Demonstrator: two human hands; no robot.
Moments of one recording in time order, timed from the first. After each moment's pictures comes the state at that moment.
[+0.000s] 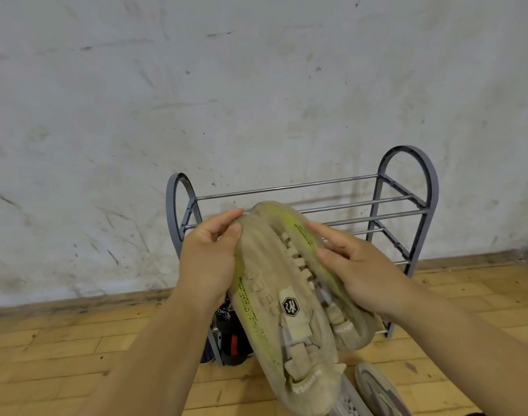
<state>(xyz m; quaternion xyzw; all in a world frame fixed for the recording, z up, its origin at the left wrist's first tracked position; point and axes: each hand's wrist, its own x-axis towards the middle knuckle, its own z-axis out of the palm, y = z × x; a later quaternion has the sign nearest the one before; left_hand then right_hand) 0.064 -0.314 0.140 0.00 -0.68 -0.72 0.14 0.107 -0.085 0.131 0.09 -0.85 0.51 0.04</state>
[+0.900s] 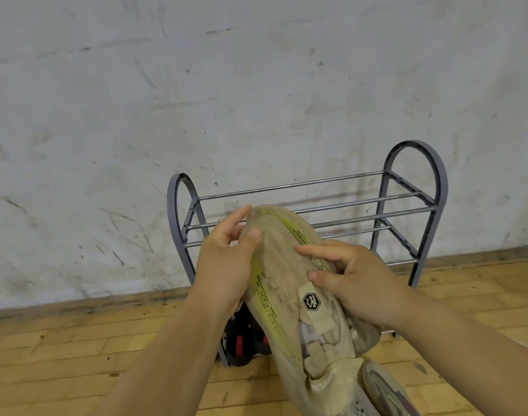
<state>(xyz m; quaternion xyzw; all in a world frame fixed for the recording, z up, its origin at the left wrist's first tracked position) 0.068 -0.302 0.139 -0.03 -0.69 -0.71 0.09 0.097 -0.090 0.109 0.12 -0.84 0.52 0.05</state>
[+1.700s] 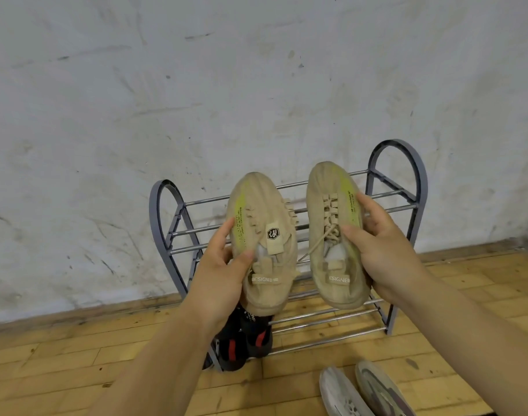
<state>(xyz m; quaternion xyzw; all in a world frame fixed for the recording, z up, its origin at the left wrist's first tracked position) 0.062 -0.294 0.118 -0.05 -0.72 -0.70 -0.01 0.079 -0.047 0.120 -0.05 -0.65 0.75 0.13</state>
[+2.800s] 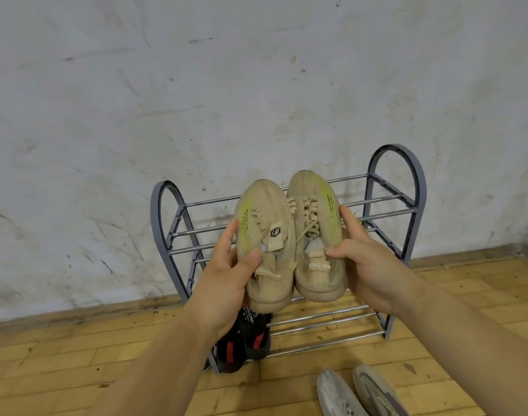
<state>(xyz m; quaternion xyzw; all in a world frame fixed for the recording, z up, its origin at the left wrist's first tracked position) 0.075 -0.288 0.120 -0.08 -0.65 -0.75 -0.07 0.085 -0.058 0.123 0.08 -0.59 0.80 -0.03</state>
